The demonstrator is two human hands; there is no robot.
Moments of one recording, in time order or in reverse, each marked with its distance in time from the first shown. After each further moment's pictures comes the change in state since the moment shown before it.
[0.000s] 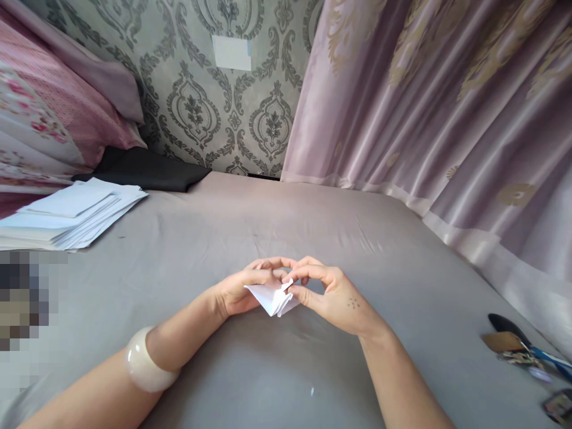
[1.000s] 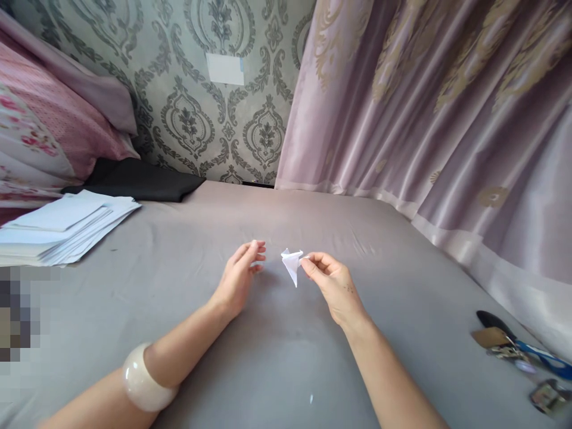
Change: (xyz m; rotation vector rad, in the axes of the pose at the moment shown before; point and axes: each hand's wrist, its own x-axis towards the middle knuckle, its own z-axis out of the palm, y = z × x) left_hand 0.012 -0.001 -0.004 0.253 0.800 0.411; right_hand 0.017 0.024 0.006 0.310 0.548 0.180
